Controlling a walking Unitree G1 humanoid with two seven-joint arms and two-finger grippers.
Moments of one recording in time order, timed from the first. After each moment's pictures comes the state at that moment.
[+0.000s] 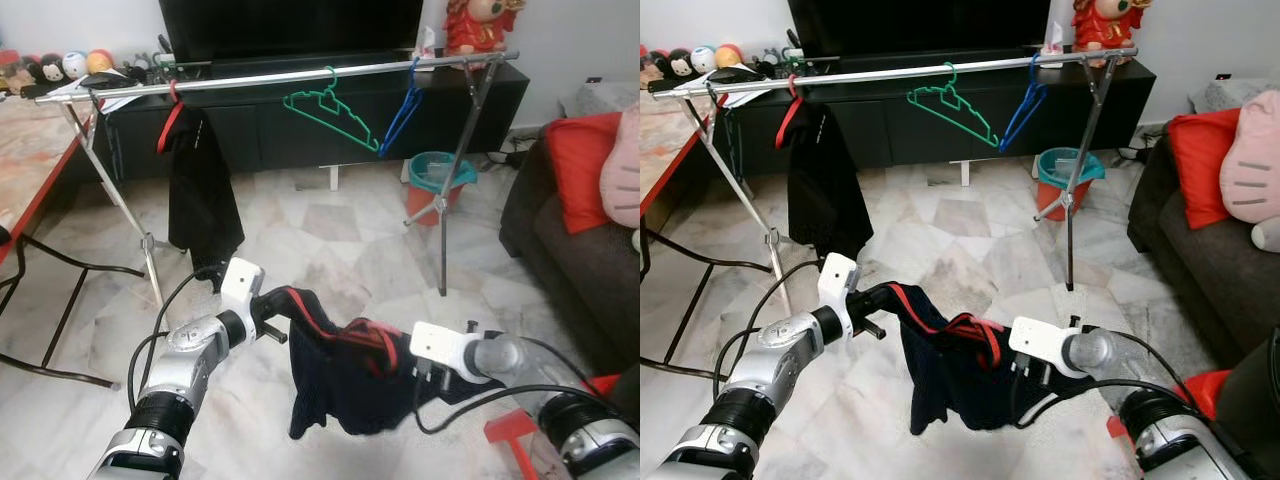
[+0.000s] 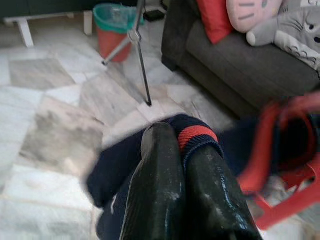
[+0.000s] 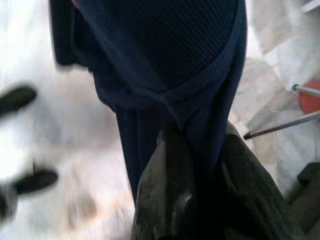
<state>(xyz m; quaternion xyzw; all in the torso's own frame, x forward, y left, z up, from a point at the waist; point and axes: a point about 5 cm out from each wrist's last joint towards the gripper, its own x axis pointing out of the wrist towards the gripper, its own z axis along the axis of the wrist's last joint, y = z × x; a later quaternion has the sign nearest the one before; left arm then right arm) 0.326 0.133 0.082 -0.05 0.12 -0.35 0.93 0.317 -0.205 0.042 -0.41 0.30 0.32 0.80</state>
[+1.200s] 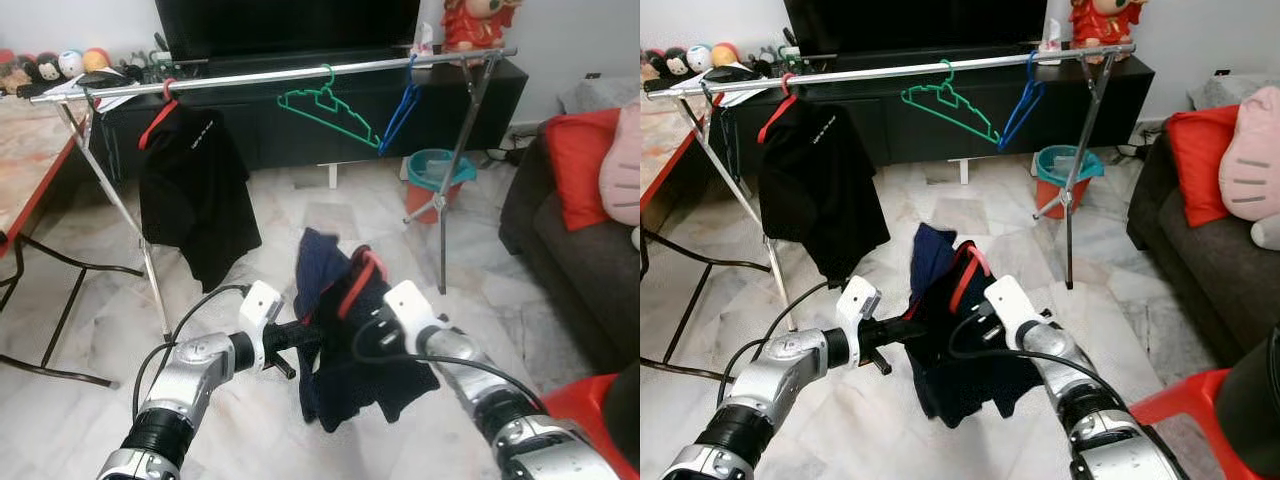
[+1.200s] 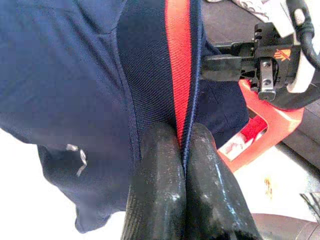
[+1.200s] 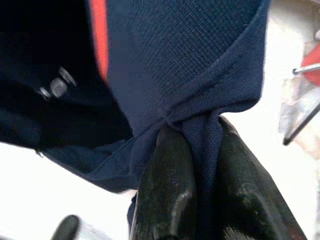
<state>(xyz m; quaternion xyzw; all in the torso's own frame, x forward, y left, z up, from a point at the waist) 0.306 0.119 0.074 -0.03 0.17 -0.44 0.88 0.330 -0.150 0.035 -0.17 0.25 0.21 0.93</state>
